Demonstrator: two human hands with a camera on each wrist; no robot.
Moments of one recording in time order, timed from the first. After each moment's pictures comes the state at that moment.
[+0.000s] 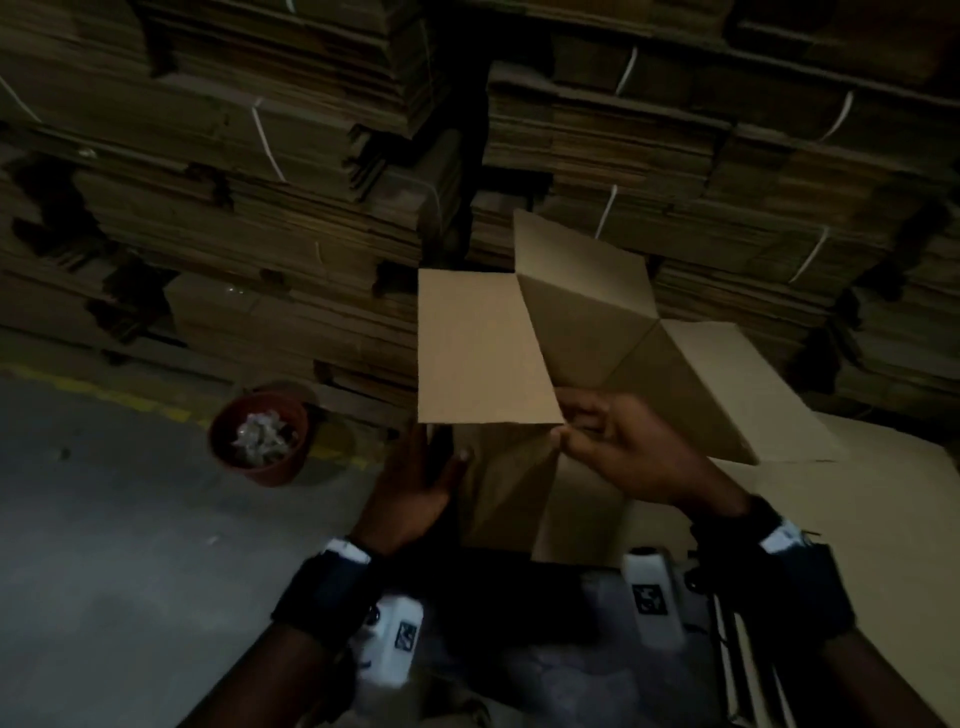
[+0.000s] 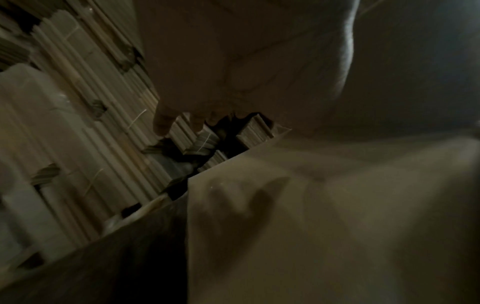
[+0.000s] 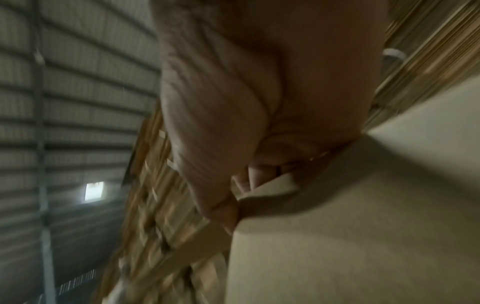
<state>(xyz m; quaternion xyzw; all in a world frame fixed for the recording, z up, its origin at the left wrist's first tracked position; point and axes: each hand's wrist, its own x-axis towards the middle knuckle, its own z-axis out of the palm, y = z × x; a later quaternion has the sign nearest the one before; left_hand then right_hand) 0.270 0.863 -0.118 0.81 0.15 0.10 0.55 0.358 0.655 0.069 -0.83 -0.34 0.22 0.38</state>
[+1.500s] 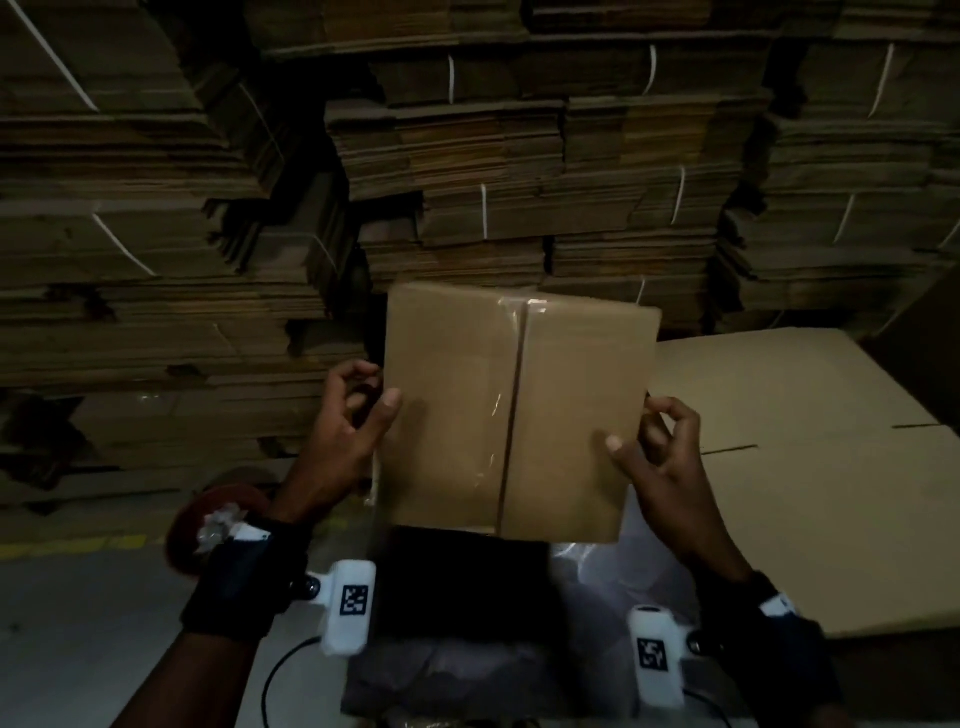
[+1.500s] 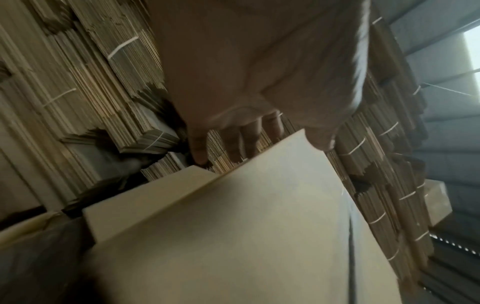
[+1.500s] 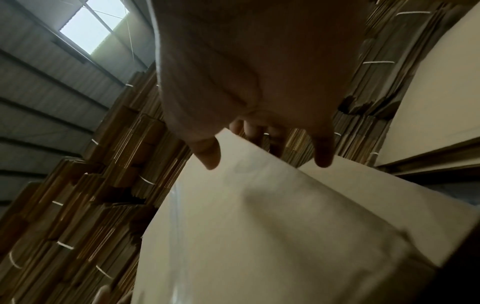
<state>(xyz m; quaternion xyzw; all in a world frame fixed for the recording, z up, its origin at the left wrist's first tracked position) 0.330 0.872 -0.010 0.73 0.05 0.09 0.68 0.333 0.539 -0.010 -0.73 -0.02 -0.02 0.68</state>
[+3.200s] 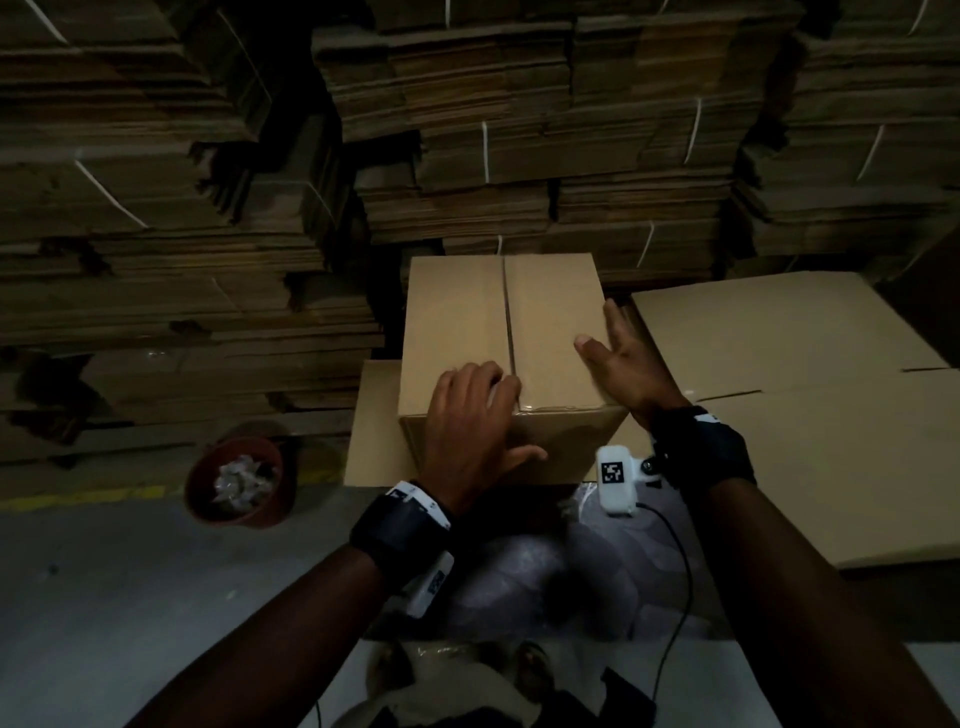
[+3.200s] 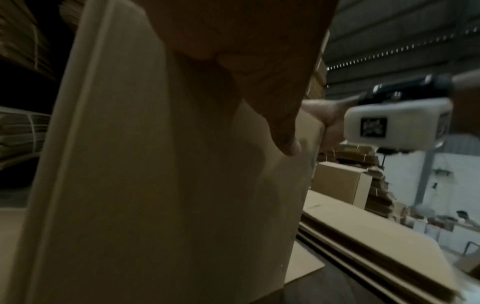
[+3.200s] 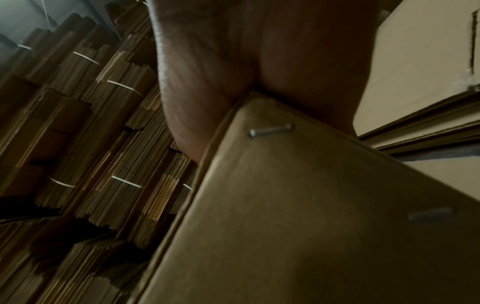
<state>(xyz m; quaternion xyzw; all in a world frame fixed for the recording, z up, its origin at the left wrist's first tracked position) 0.325 0.762 -0.061 0.97 -0.15 0.17 0.10 0.421 0.550 -0.034 -0.81 0.01 0.10 0.57</state>
